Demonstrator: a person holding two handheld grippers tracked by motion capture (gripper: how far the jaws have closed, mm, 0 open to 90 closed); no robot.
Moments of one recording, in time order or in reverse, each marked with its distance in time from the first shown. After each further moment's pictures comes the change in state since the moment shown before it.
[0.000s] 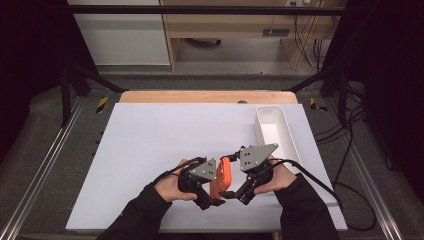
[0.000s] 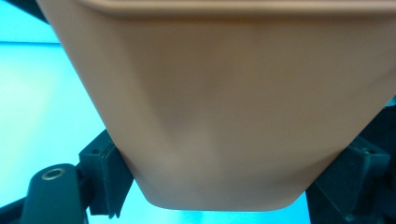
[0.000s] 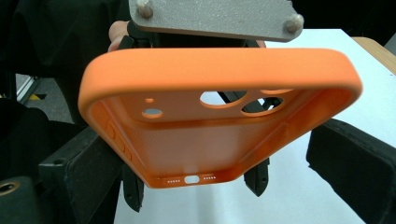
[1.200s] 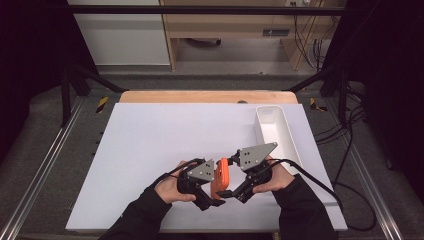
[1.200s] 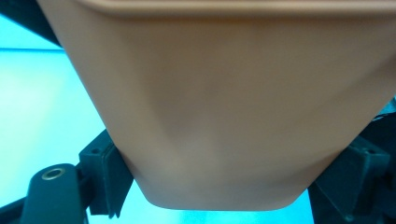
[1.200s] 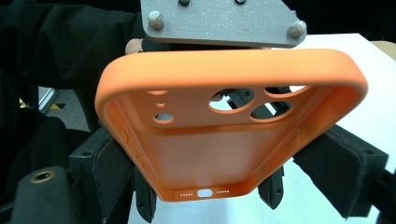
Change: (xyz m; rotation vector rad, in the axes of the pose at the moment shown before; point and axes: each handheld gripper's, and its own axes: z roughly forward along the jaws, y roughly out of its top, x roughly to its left) left arm -0.001 -0.006 0.001 -0.047 0.010 0.006; right arm -0.002 -0.002 0.003 -0.041 0.058 0.026
